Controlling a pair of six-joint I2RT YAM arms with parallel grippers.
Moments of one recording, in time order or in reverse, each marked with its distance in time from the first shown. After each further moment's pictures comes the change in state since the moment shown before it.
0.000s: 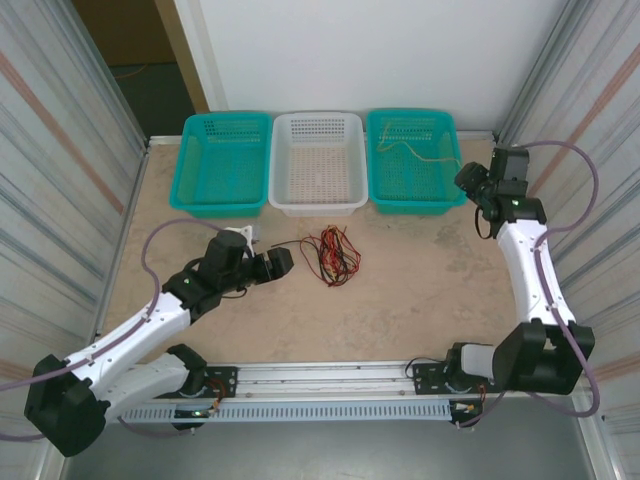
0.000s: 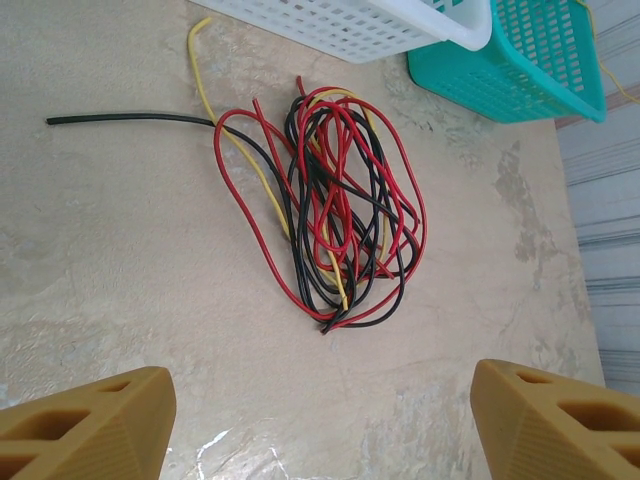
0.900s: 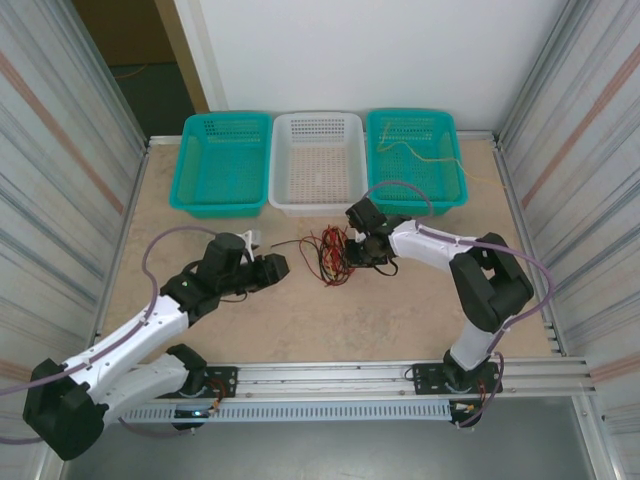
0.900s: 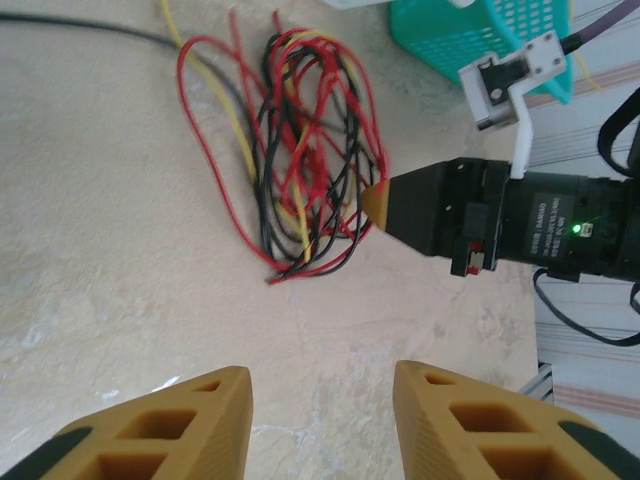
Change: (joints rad) left arm 0.000 -0.025 -0.019 -0.024 0.101 -0.113; right arm 0.673 0.466 -0.129 0.061 -0.116 -0.074
